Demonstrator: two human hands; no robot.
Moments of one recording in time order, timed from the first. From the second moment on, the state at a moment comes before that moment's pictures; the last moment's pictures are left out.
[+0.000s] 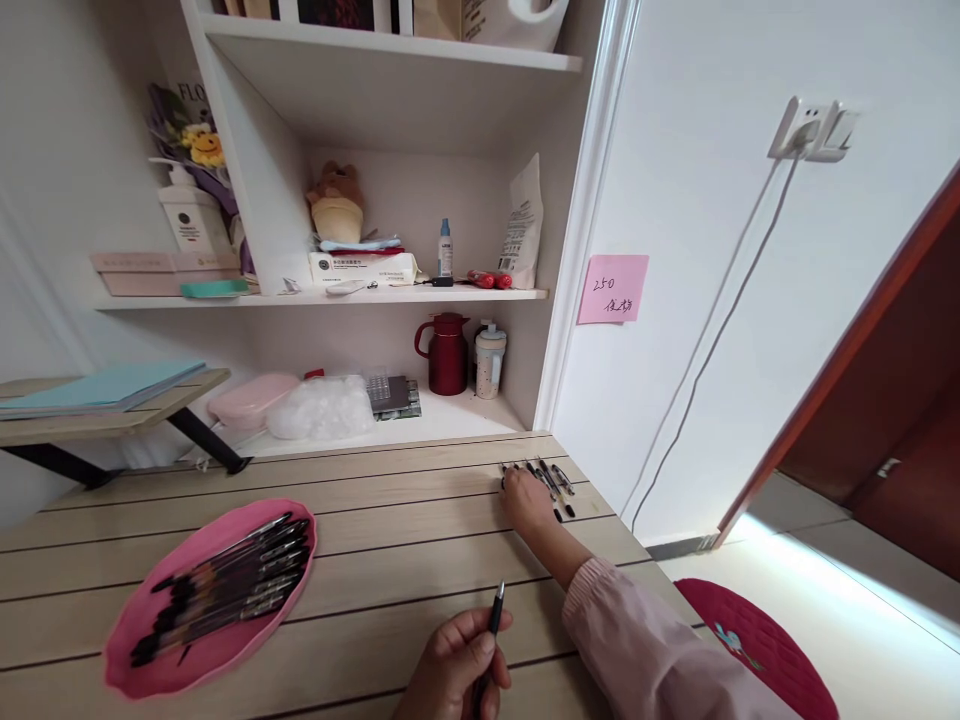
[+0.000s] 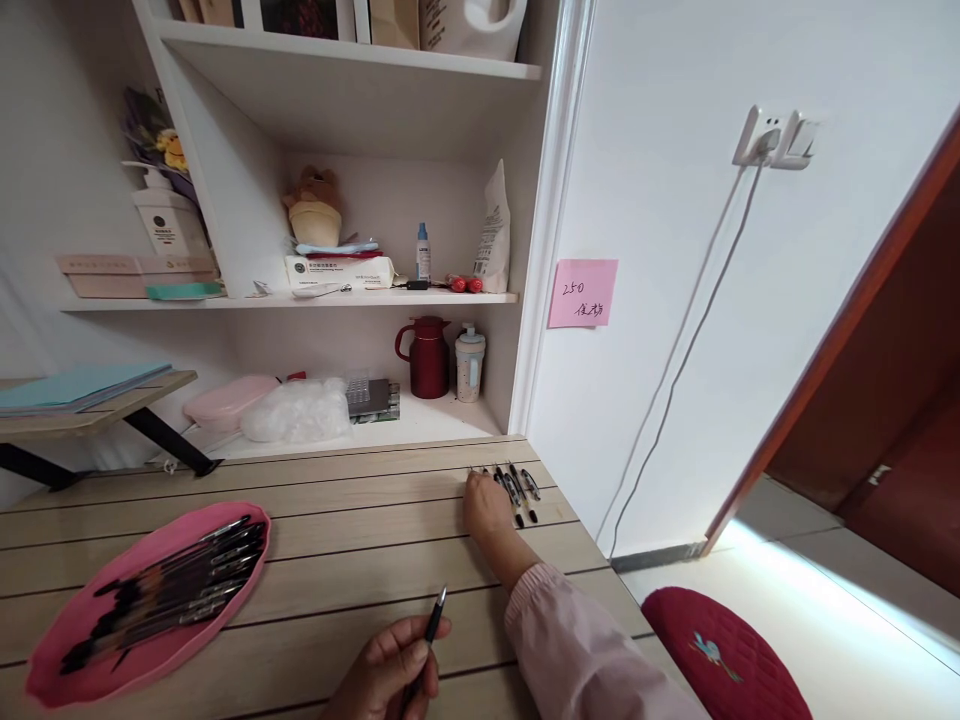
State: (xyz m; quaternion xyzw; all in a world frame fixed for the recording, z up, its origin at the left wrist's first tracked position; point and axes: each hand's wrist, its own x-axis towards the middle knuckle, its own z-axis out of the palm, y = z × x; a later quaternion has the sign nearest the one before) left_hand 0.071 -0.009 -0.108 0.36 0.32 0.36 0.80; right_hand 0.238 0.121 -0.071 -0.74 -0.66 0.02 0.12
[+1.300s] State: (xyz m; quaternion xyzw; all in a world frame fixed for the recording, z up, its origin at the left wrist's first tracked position) left_hand 0.070 -0.008 -0.095 0.29 0.33 0.39 0.81; right_hand 0.189 0.012 -0.078 -0.46 -0.43 0.55 0.55
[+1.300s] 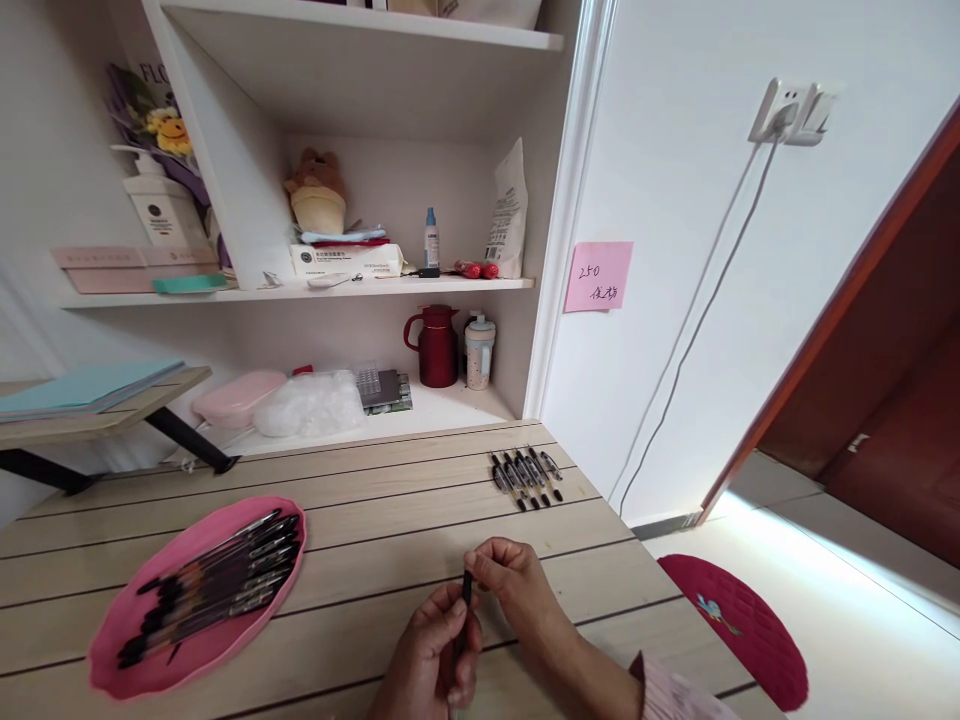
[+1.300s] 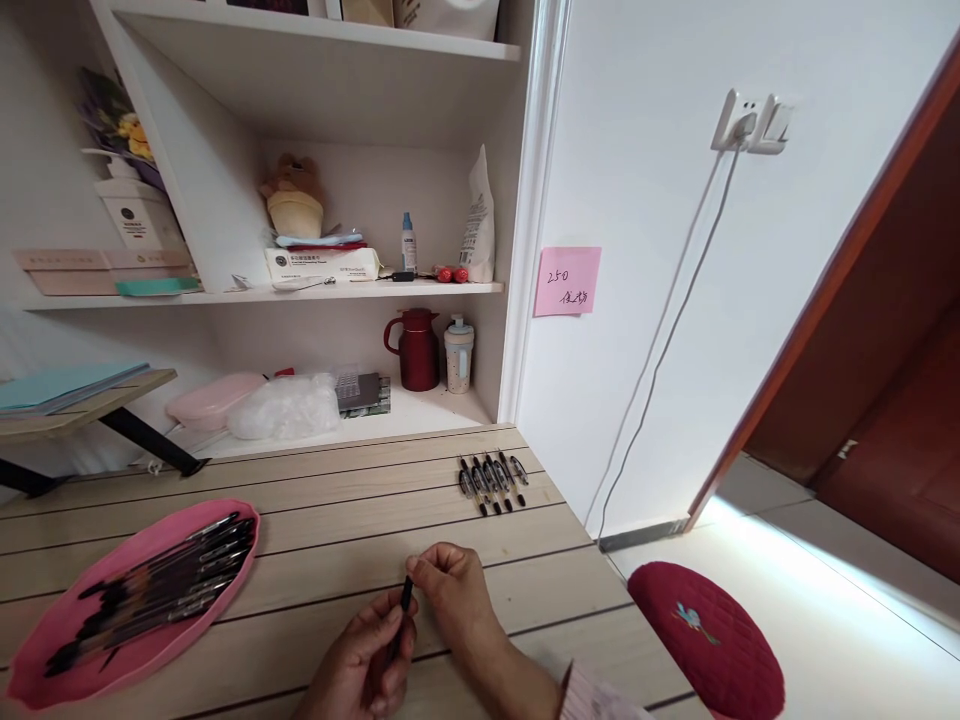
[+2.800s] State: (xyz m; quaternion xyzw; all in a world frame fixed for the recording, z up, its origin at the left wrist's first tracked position) left_hand 0.070 -0.015 -0.093 0.31 0.33 0.38 0.81; right_hand 0.215 0.028 -0.077 -0.39 -0.30 0.63 0.60
